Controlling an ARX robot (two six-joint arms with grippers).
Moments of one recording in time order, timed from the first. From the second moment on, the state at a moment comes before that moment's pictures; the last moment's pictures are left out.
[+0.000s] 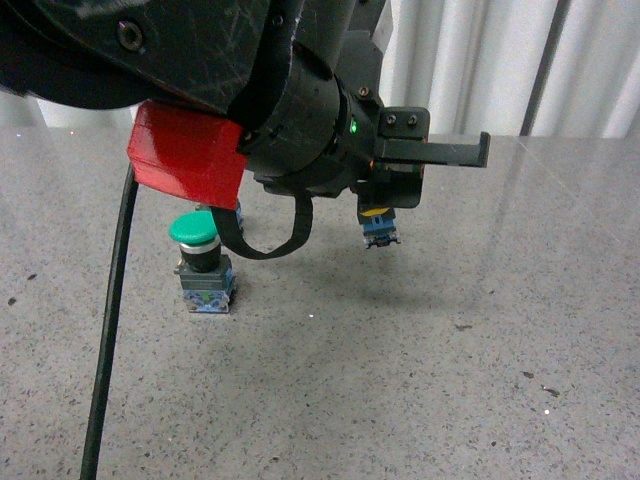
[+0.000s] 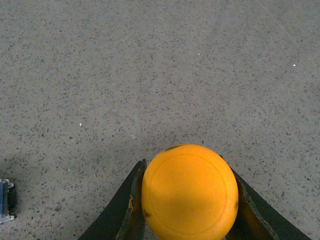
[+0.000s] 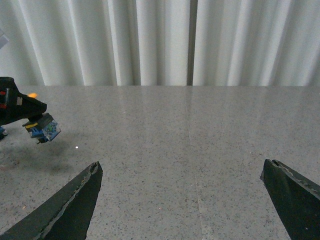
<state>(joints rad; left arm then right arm) -0.60 1.87 1.19 0.16 -0.15 -0.17 0.00 0.00 0.01 0.00 0.00 0.00</state>
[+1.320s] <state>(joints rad) -0.60 1.70 1.18 0.30 -0.25 -0.07 0.00 0.00 0.01 0.00 0.00 0.00</state>
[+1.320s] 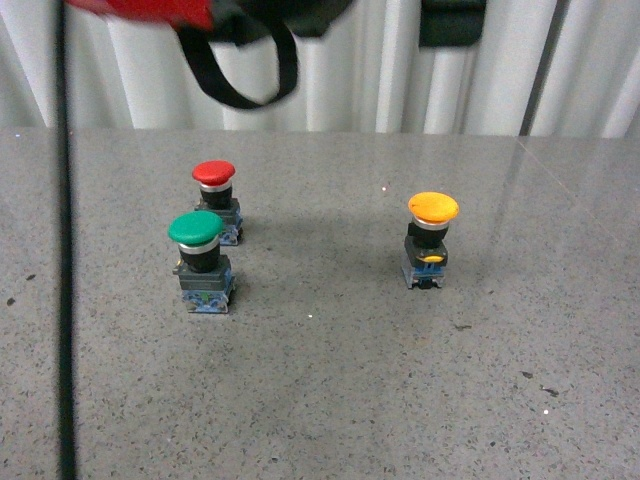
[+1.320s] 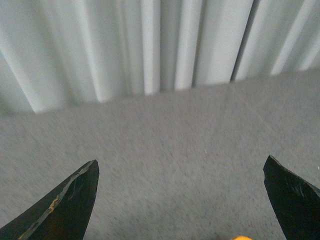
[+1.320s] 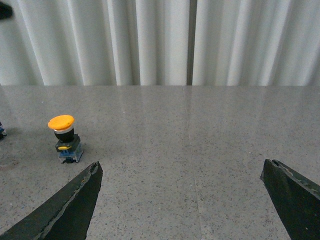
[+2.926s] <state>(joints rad) 0.00 0.01 0.01 0.00 0.00 0.00 0.00 0.00 0.01 0.00 0.00 0.00</state>
